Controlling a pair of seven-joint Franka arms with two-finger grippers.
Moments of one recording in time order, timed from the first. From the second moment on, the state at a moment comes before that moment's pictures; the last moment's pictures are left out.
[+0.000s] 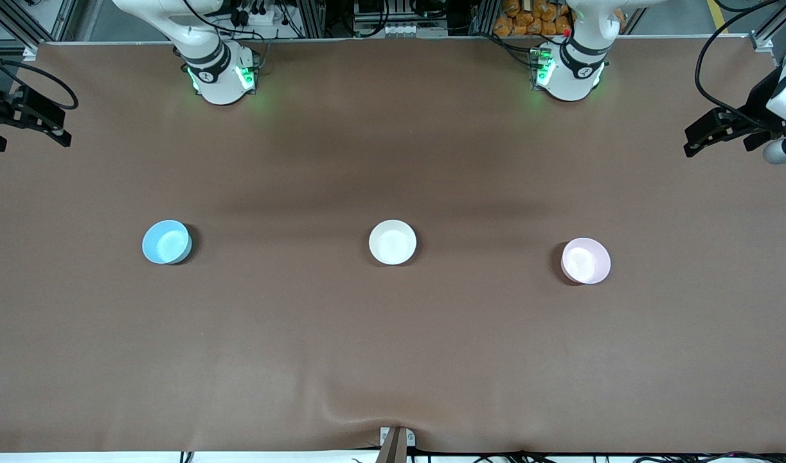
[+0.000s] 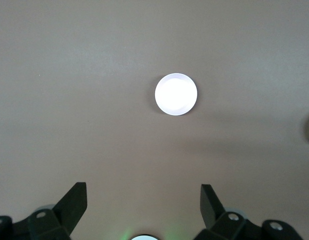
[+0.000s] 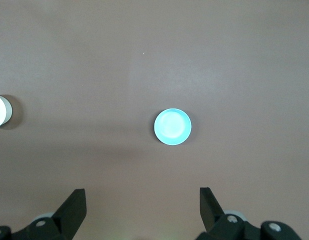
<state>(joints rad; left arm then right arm) 0.07 -0.08 -0.12 -1.62 0.03 1.52 -0.14 0.01 -0.04 0.00 -1.46 -0.01 1.43 -0.08</state>
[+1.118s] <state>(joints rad) 0.07 0.00 -0.11 -1.58 0.03 1.51 -0.13 0.01 -0.04 0.00 -1.46 -0.01 1.43 -0.08</state>
